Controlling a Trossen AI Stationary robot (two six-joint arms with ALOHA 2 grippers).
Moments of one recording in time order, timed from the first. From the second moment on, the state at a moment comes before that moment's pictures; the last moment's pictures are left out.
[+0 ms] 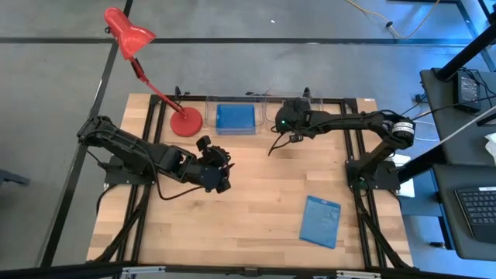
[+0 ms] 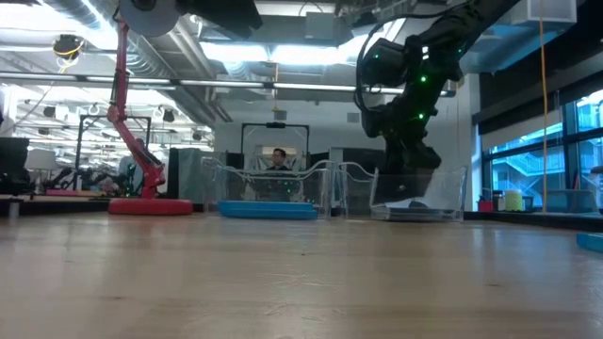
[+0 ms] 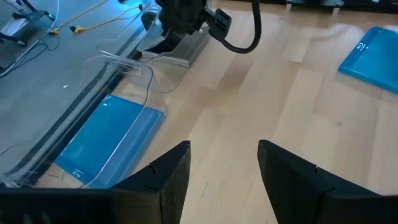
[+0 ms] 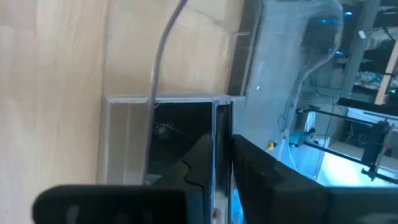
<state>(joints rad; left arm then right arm) -0.34 1.42 1.26 -0.72 -0.73 -0.51 -0.36 1.62 0.98 -0.41 0.61 -0.74</state>
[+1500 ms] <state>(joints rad) -0.34 1.42 1.26 -0.72 -0.72 -0.51 -0.20 1.32 0.98 -0.47 0.54 -0.13</state>
